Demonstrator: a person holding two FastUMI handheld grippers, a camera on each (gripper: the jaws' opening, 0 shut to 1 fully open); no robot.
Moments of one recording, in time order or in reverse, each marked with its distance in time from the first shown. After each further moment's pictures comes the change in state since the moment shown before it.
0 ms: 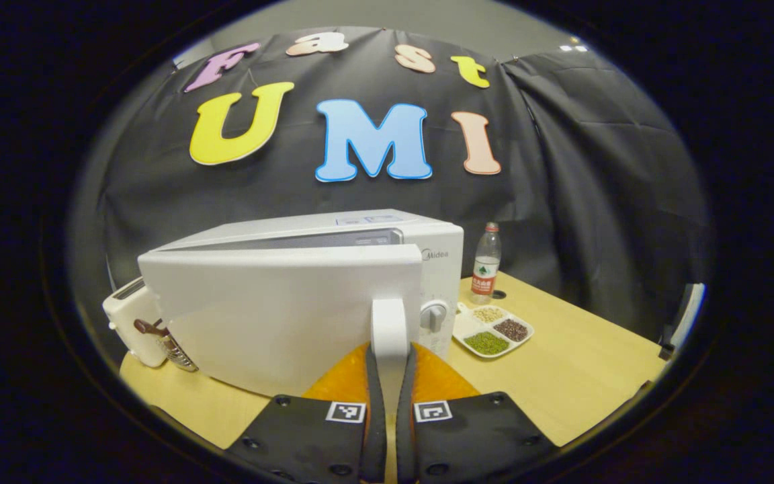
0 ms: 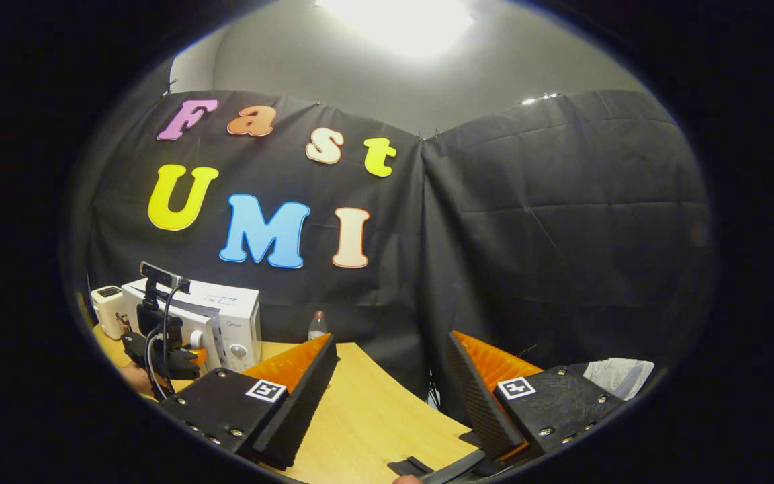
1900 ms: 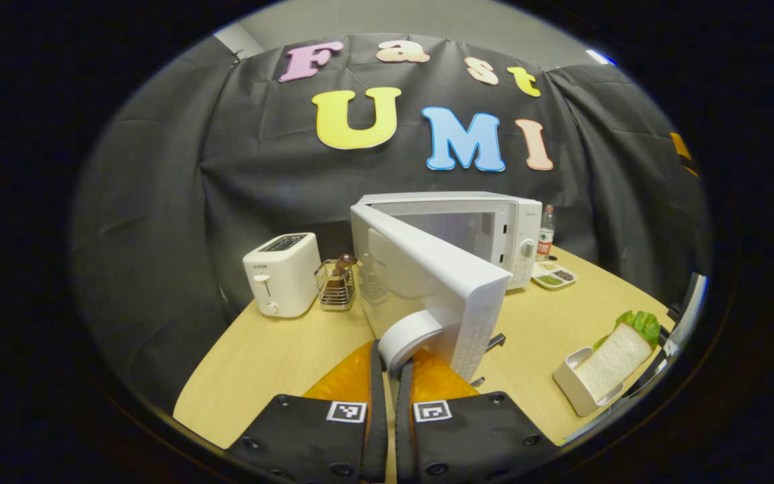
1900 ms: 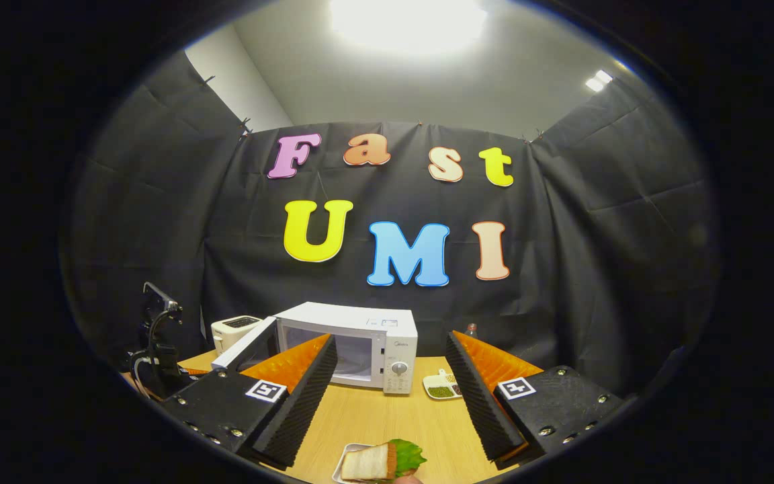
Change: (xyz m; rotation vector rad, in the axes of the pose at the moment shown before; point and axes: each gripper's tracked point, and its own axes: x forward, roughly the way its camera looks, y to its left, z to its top) left arm -0.259 0.211 -0.083 -0.037 0.070 0.212; right arm -0.076 0.192 0.023 0.100 -0.056 0.507
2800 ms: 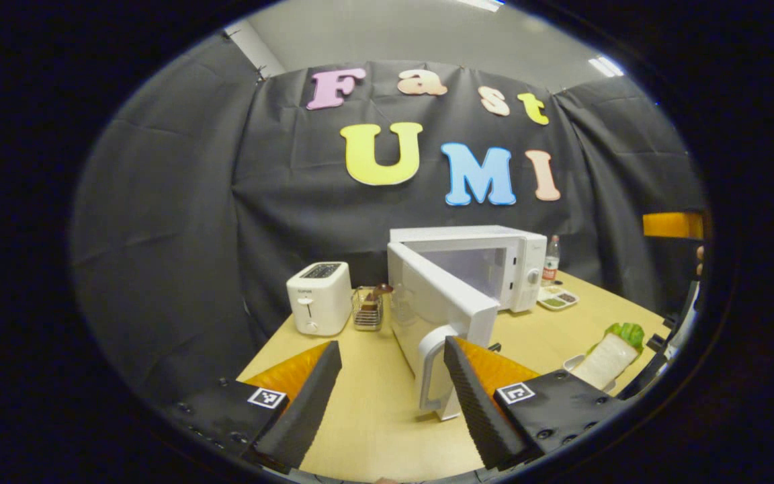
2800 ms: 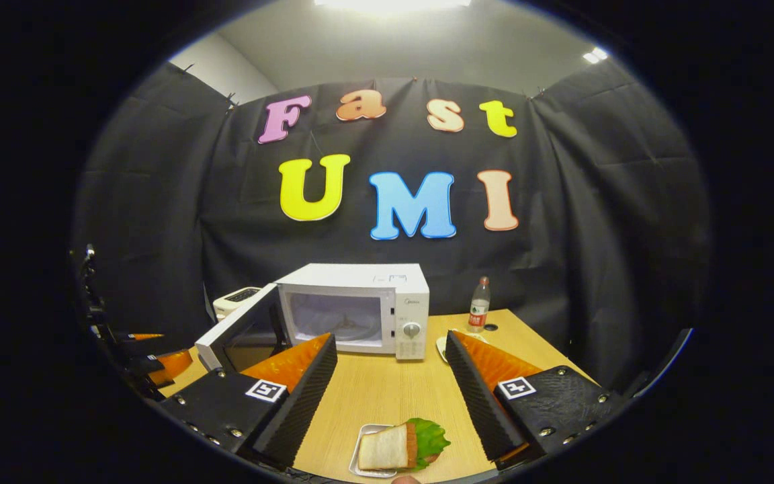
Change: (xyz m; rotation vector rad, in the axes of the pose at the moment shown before) left arm -0.098 0.041 0.047 -0.028 -0.164 0.076; right arm 0.027 -0.004 -0.075 0.076 0.265 0.030
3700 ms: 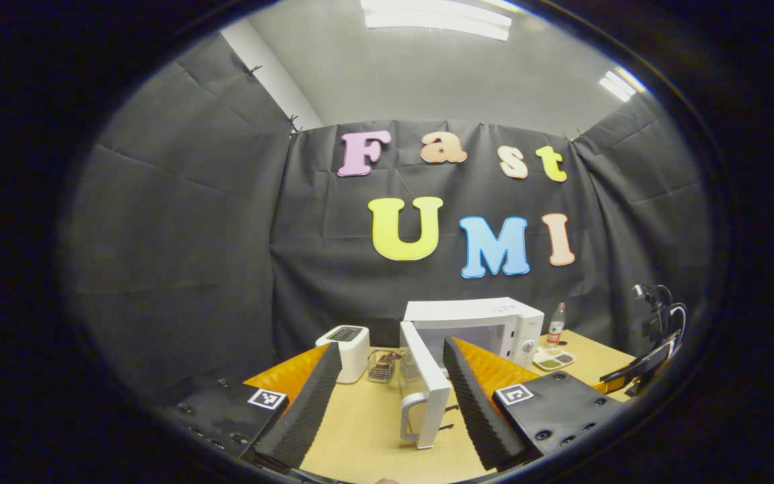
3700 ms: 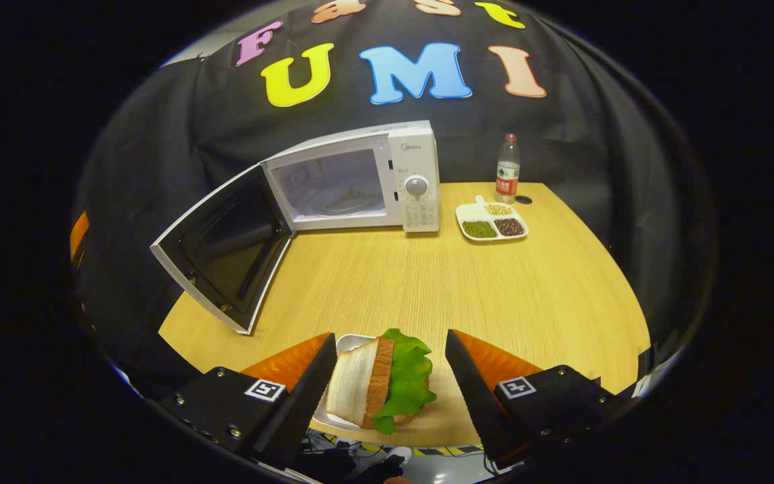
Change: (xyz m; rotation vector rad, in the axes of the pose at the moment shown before) left arm -0.089 -0.026 0.114 -0.038 -0.215 0.140; right arm 0.031 -0.036 -0.162 0.100 0.559 0.167
